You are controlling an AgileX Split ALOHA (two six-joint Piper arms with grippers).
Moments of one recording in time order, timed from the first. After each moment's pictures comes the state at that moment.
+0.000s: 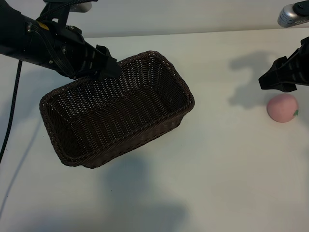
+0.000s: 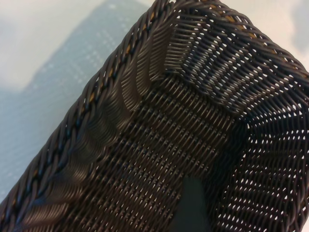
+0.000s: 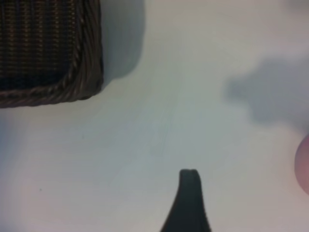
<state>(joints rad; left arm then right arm) -0.30 1.56 -1.17 -0.48 0.65 0.35 0.01 1.44 -1.01 0.51 0.78 -0.57</state>
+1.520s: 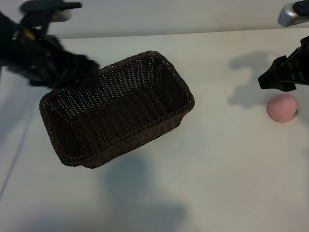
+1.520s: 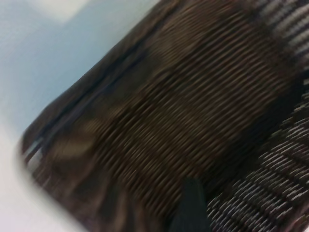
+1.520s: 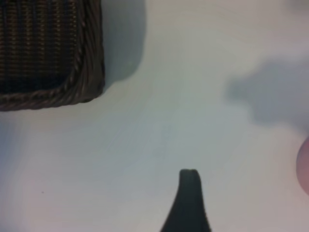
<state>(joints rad) -0.29 1.49 -1.17 -0.16 0.85 -0.07 0.01 1.44 -1.01 0.52 0.78 -0.57</state>
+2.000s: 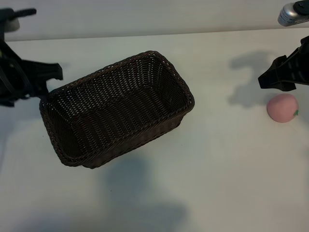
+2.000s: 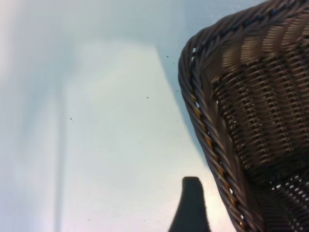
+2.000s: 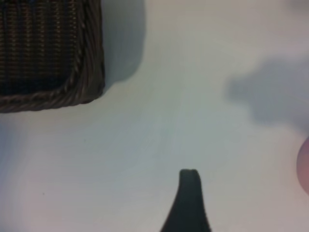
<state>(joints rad) -0.29 1.41 -1.11 0.12 0.99 -0.51 0.01 1.44 -1.01 0.52 0.78 -0.56</state>
